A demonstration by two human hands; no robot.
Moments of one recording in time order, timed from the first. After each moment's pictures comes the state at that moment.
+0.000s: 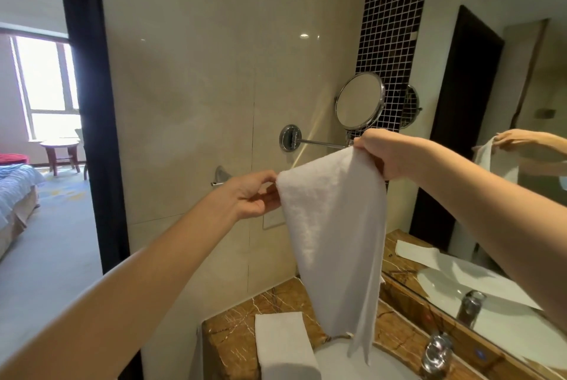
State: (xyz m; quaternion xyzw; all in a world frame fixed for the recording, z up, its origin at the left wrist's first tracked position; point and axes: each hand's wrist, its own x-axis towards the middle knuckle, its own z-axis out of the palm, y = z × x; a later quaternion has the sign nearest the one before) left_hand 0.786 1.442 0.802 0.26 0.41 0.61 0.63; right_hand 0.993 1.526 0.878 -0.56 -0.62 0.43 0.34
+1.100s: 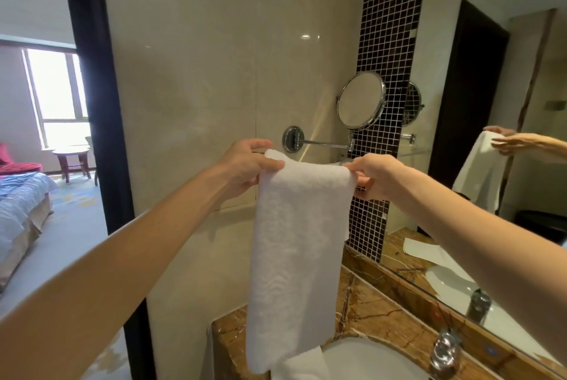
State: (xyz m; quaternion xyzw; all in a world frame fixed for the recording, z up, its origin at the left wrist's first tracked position) left_hand 0.774 1.434 0.837 0.49 0.51 0.60 0.37; right_hand 0.990 1.514 0.840 -0.50 -0.50 0.56 0.43
